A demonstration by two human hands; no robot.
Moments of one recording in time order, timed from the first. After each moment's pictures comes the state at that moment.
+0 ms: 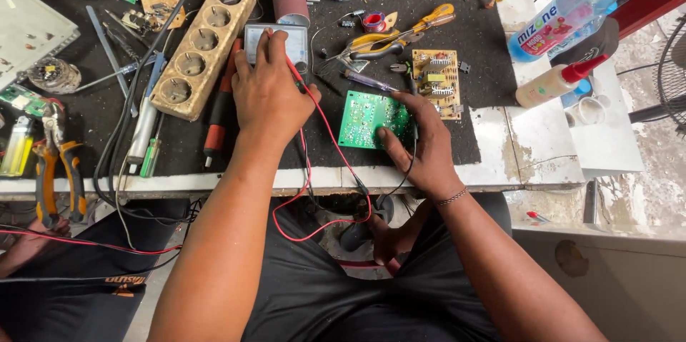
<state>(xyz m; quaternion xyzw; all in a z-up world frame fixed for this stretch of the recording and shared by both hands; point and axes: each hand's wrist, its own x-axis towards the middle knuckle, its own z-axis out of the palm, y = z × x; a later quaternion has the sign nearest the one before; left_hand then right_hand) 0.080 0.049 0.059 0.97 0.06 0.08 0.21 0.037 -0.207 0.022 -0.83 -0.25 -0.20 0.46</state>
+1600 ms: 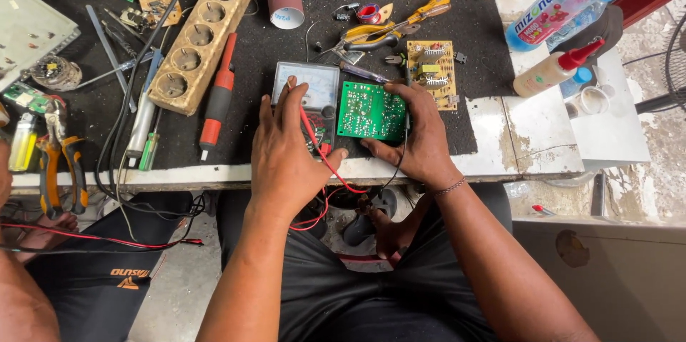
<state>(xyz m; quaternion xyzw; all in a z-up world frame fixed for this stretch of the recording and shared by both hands) -0.022 0.013 0.065 0.94 -0.02 0.14 0.31 0.043 -0.214 0.012 -0.82 -0.26 -0.19 0.47</state>
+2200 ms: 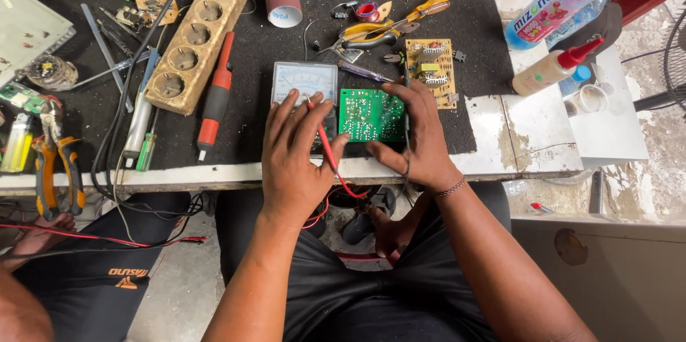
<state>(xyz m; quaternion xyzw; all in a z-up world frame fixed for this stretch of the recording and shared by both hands) -0.017 0.004 0.023 0.86 -0.13 0.37 0.32 0.040 -0.218 0.019 -0.81 -0.30 -0.19 0.46</state>
